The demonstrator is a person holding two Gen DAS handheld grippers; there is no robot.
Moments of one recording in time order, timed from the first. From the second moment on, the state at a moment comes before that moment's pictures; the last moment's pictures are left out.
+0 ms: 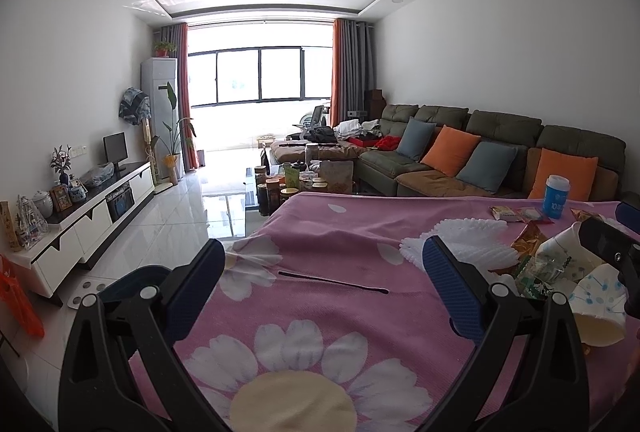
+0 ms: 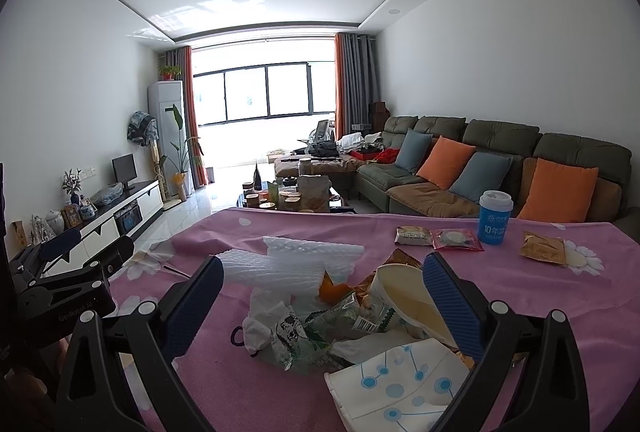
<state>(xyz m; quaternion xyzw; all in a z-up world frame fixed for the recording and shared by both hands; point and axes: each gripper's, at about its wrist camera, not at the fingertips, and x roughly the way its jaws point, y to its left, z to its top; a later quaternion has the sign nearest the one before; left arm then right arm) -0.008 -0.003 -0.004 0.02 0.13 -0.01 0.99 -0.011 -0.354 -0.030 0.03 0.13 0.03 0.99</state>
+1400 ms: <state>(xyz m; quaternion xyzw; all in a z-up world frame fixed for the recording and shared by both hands) 0.045 -0.111 -0.053 0.02 0.33 -0.33 0.88 0.041 -0.446 -0.055 0.07 0.28 0.06 0.96</state>
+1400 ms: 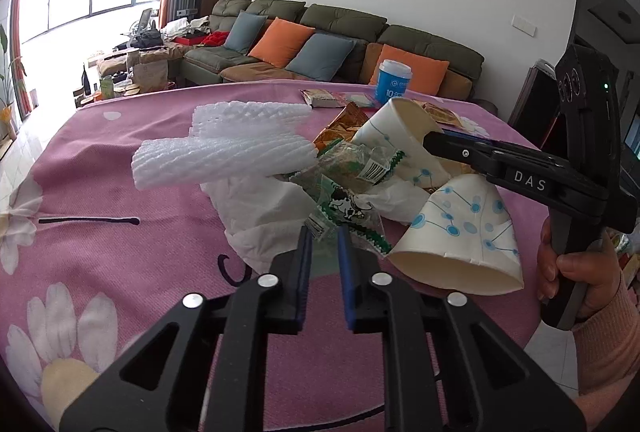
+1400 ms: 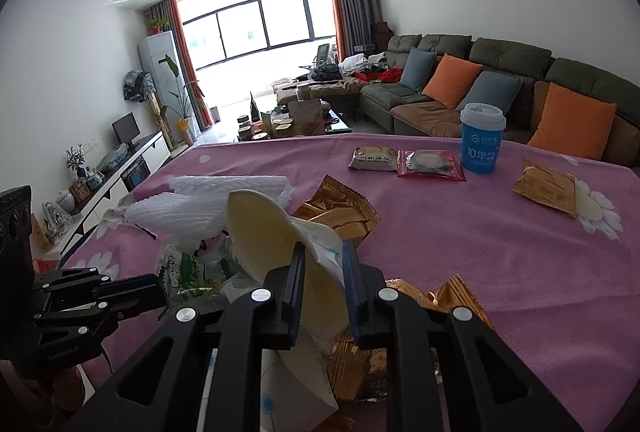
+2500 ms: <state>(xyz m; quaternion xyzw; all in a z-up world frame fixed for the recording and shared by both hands) 0.035 -0.089 -0.046 -0.03 0.34 -0.38 0.86 0.021 -0.435 -0.018 0.09 0.22 0.09 0.97</state>
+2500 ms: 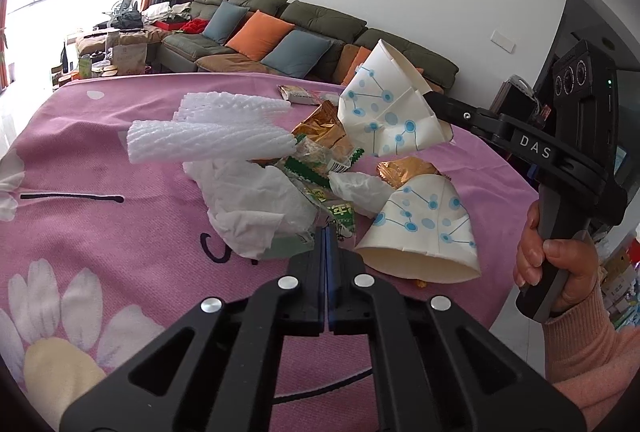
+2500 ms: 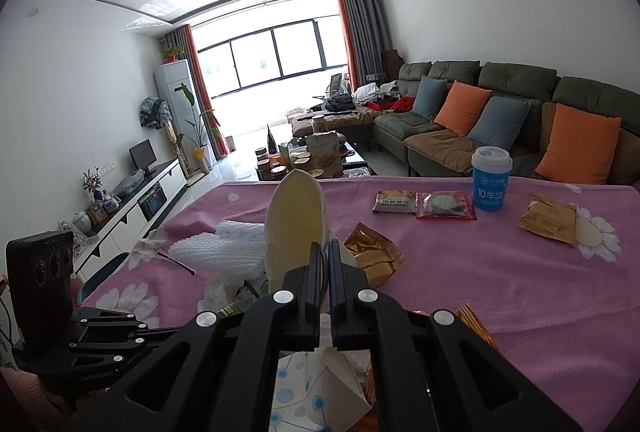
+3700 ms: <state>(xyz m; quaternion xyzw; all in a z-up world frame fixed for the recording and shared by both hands) 0.045 -0.175 -0.058 0.04 0.39 -0.45 0.80 0.014 -0.457 -0.047 0.14 0.24 0.08 0.96</state>
